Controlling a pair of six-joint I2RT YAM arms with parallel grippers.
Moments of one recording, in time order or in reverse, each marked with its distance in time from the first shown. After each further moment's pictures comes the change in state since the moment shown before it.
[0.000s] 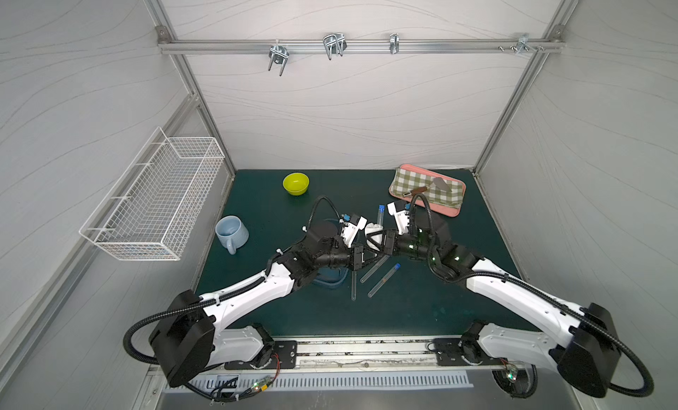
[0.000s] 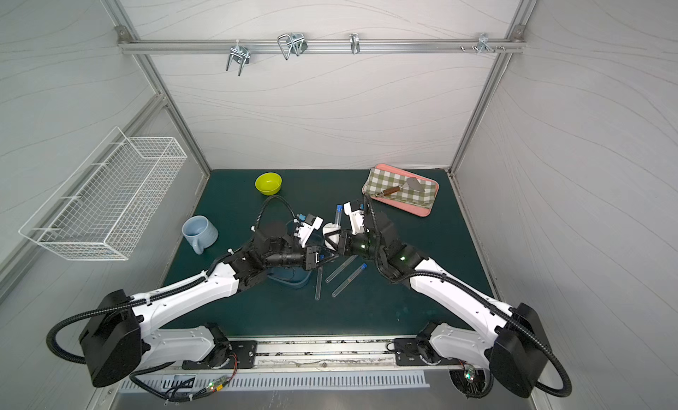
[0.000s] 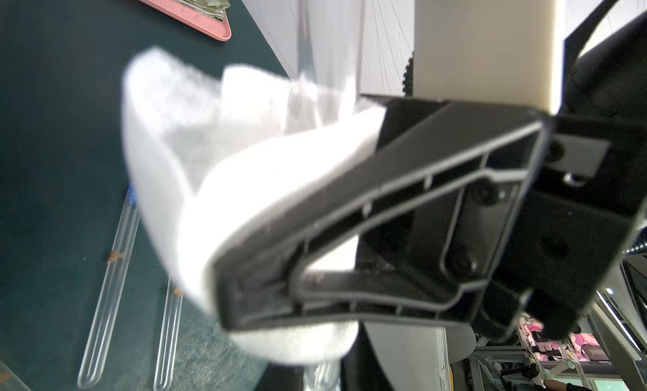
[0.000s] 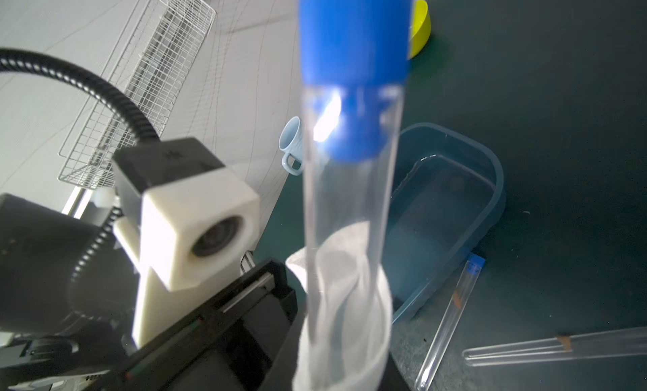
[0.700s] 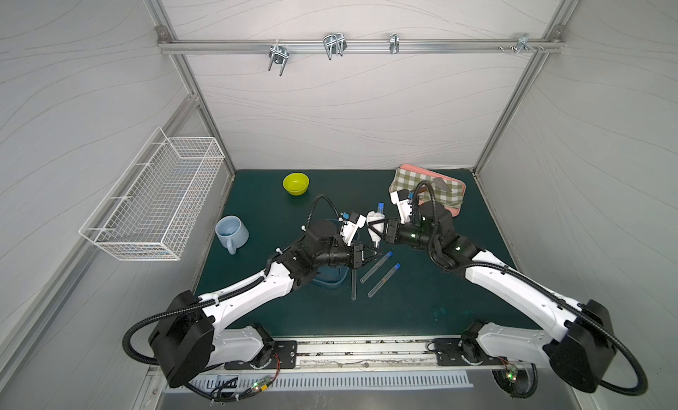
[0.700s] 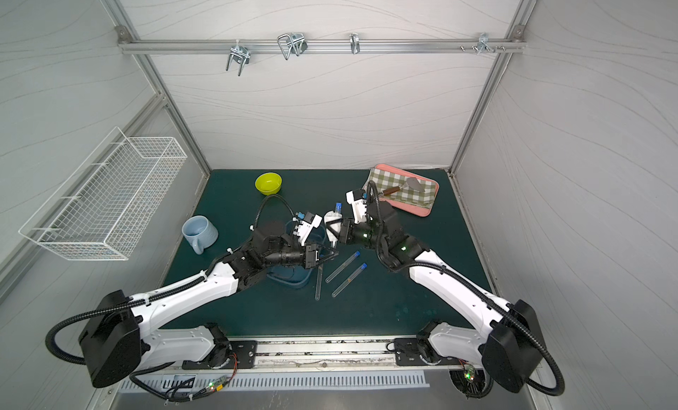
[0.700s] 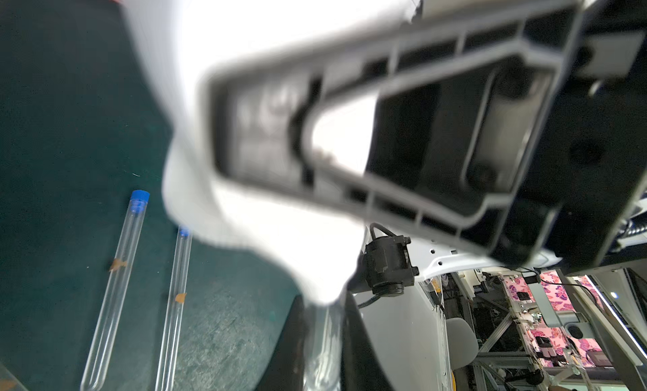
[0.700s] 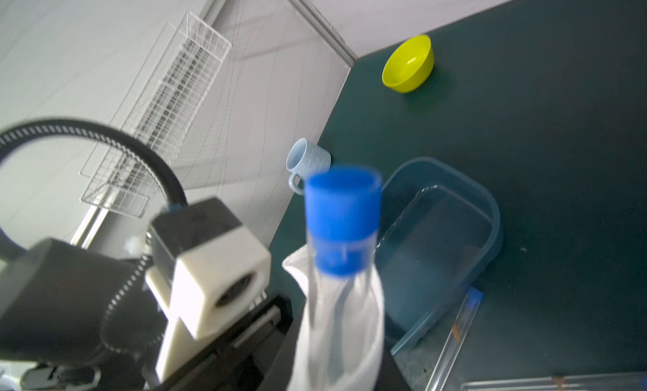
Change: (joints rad) left arm 0.003 -0.002 0.008 0.005 -0.005 0.000; right arm -0.051 0.037 0.059 0.005 -0.062 -0.025
